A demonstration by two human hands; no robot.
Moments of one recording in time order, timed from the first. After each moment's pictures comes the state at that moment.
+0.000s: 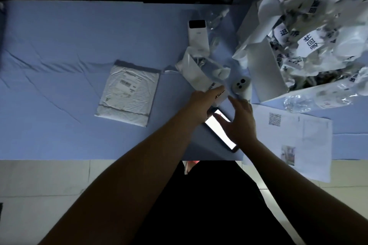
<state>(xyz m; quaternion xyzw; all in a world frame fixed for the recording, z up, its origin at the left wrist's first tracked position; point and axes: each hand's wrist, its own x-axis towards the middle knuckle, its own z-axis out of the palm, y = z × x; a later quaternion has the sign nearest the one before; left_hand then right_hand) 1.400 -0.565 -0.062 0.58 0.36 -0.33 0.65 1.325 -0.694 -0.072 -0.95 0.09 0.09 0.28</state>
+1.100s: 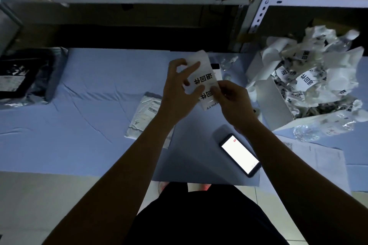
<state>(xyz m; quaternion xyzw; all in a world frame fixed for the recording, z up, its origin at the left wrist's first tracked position) 1.402 -0.430 0.060 0.85 -0.08 0.14 0.50 1.392 -0.604 0.056 -0.79 -0.04 0.01 0.61</state>
